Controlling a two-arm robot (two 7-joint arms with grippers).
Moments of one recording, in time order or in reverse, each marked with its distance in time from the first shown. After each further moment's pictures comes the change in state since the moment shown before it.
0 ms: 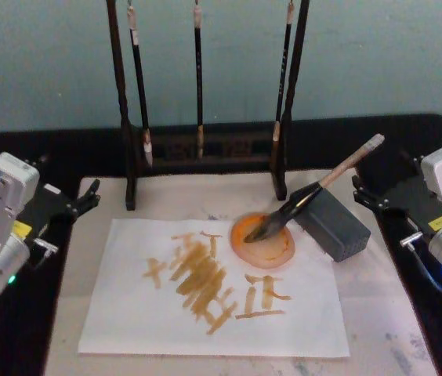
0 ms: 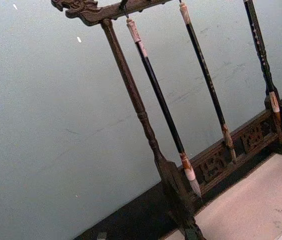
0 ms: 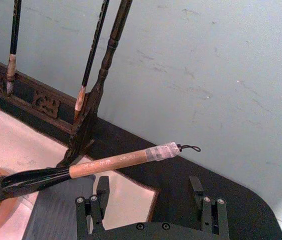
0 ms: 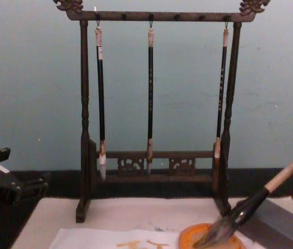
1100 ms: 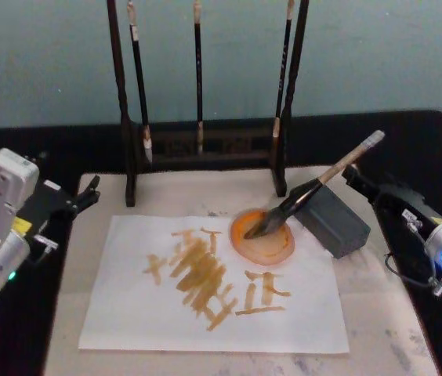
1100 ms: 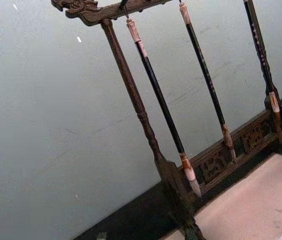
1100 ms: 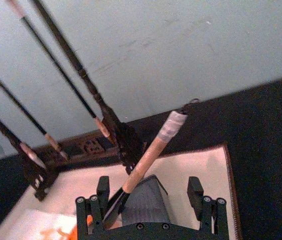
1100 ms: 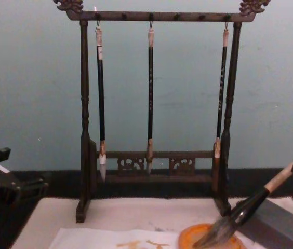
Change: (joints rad) left arm 0.000 0.000 0.000 0.000 0.000 0.000 0.000; right arm -0.103 -0.182 0.265 -0.109 0.599 0.352 0.175
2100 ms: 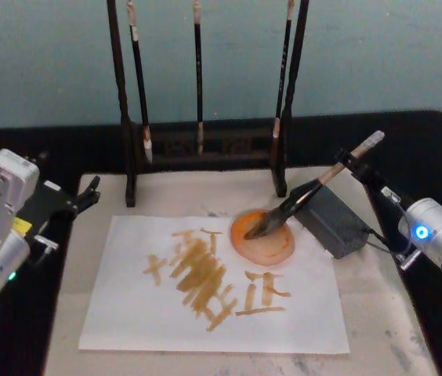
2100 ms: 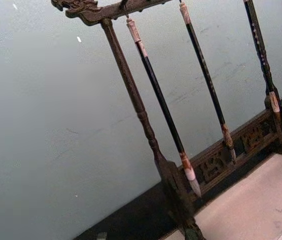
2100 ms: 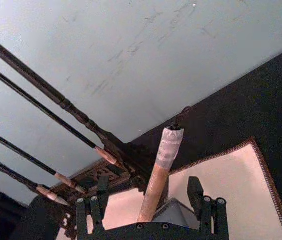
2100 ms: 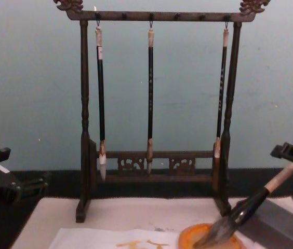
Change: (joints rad) left arm 0.000 0.000 0.000 0.000 0.000 0.000 0.000; right arm 0.144 -0.092 -0.020 0.182 0.212 0.024 -0.002
